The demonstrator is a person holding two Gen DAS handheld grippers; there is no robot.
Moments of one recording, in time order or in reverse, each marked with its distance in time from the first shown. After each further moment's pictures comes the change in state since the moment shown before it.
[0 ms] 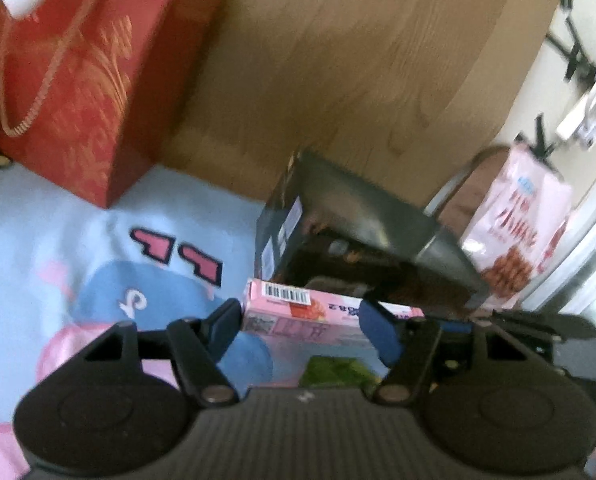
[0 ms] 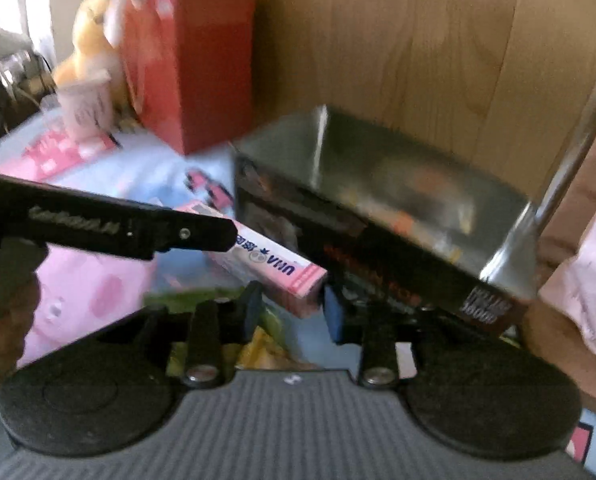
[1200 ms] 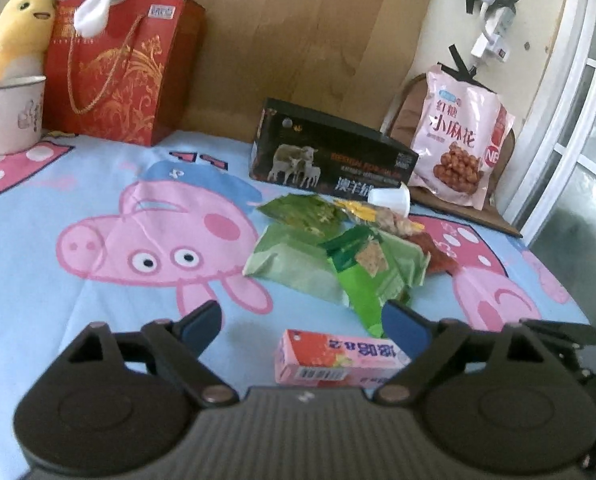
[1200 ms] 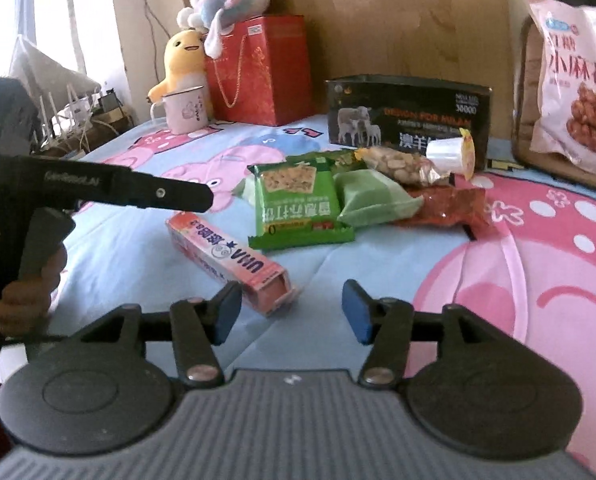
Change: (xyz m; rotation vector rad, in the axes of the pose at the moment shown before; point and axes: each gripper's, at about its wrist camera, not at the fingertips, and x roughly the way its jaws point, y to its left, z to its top) left arm -0.117 -0.027 -0.137 0.196 -0.007 0.054; right arm -0.104 0.066 -0.166 0.138 -0.130 0.108
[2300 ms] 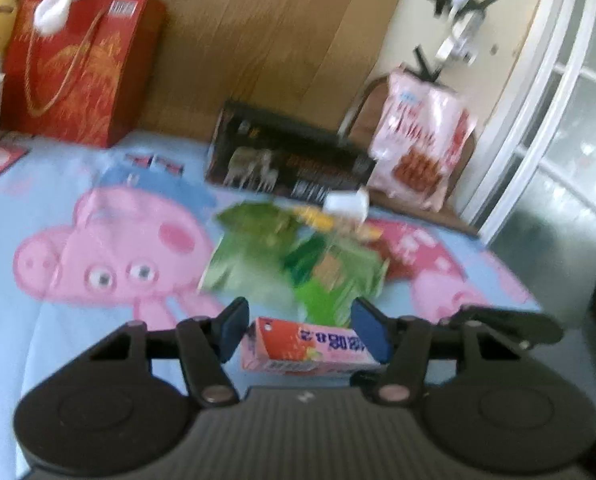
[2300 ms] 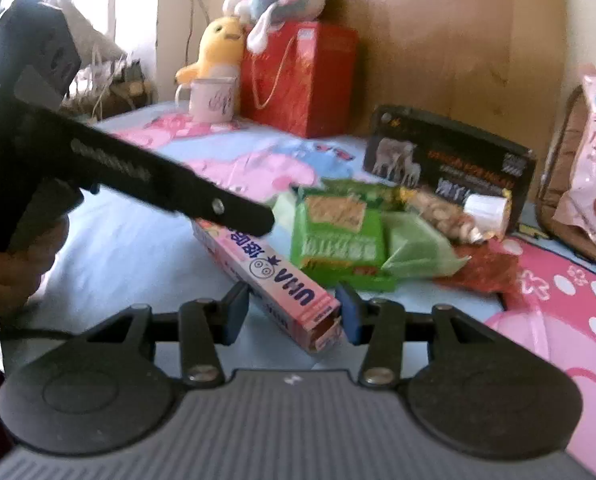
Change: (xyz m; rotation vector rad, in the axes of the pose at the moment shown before) left arm -0.003 -0.002 0.021 0.016 -0.008 -0.152; right arm 0.016 0.026 0.019 -0.166 -0.052 -0.026
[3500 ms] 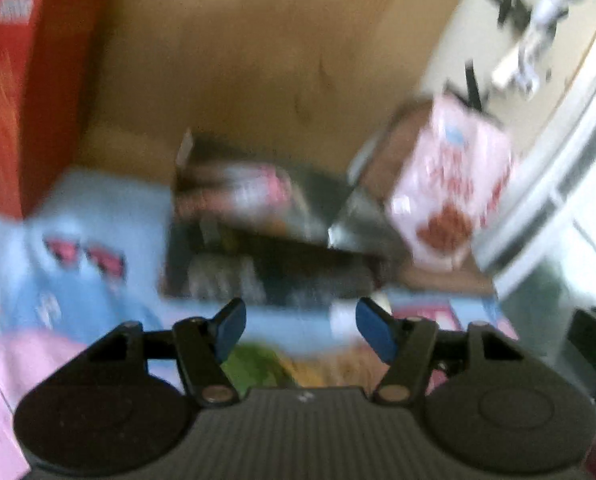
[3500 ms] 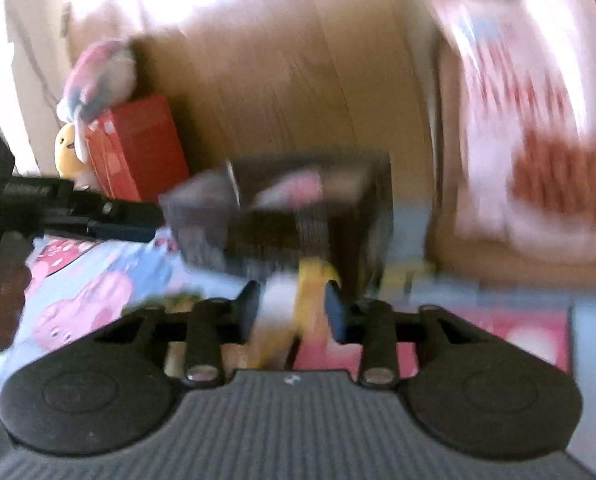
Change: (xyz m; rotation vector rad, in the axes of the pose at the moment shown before) left arm 0.134 0.015 0.121 -0.091 0.148 -0.038; right arm 0.053 -0.181 0.028 0.423 0.013 -0.028
